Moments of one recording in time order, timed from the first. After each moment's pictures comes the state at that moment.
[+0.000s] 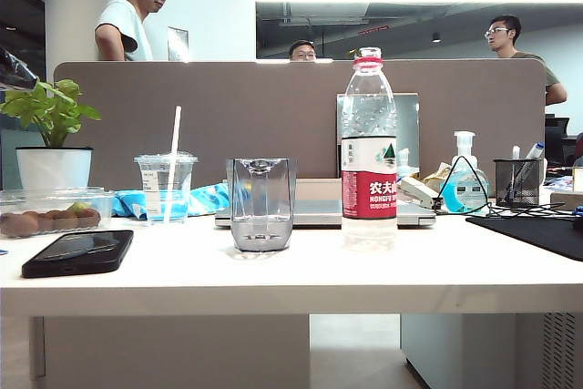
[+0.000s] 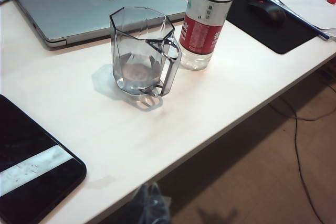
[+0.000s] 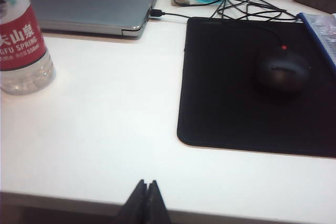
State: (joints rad) left arm -0.09 0.54 0.35 -0.20 0.62 0.08; right arm 0.08 0.46 0.01 0.20 0.02 -0.03
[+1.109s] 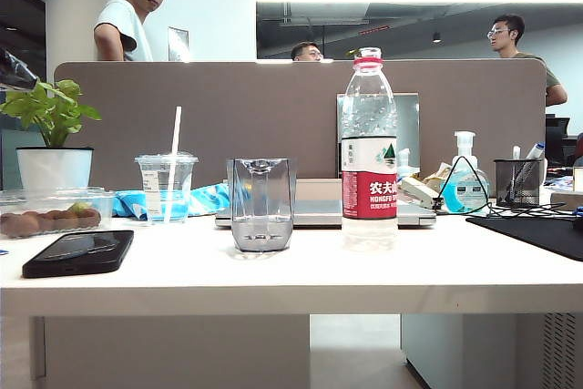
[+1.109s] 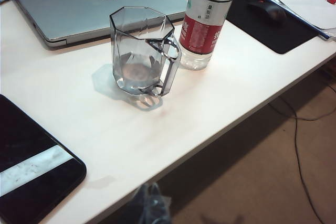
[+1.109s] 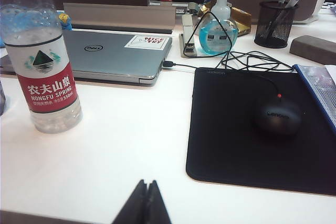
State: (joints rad) left arm -0.09 0.54 0.35 -0.20 0.62 0.08; right arm 0.04 0.00 0.01 -0.08 -0.05 -0.03
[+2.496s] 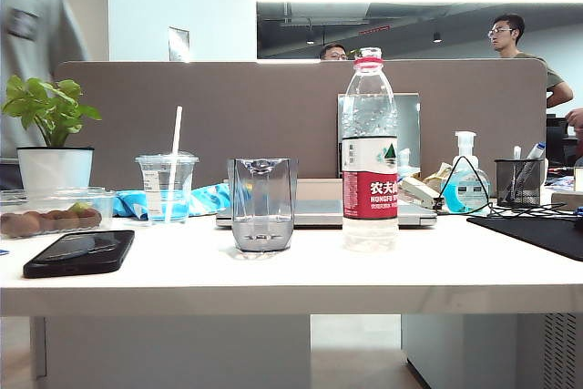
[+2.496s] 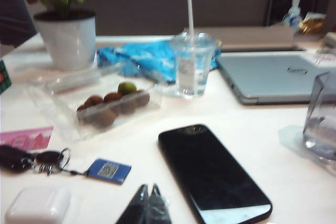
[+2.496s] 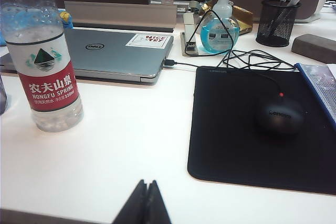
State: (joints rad) left arm -0.01 0.01 0.00 -0.01 0.07 0.00; right arm 0.04 0.00 0.01 -0.09 -0.05 -0.03
